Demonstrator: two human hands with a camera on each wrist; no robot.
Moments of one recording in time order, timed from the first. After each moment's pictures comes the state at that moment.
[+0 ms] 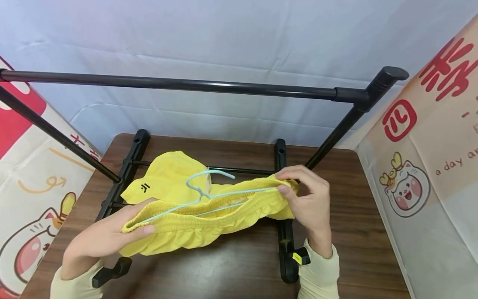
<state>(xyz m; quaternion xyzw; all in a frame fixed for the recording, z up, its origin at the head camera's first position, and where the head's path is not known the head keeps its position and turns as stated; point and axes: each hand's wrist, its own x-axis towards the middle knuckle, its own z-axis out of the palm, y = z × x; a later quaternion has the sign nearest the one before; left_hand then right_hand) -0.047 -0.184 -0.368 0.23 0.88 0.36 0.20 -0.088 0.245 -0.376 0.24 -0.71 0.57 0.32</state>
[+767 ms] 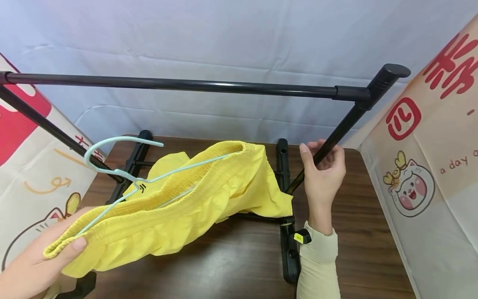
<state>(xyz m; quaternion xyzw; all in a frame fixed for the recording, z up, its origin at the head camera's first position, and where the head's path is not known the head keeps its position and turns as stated) 0.007 -0.240 -0.337 0.28 0.86 0.43 0.03 -0.130 0.256 -0.379 -0.05 -0.63 0.68 0.38</state>
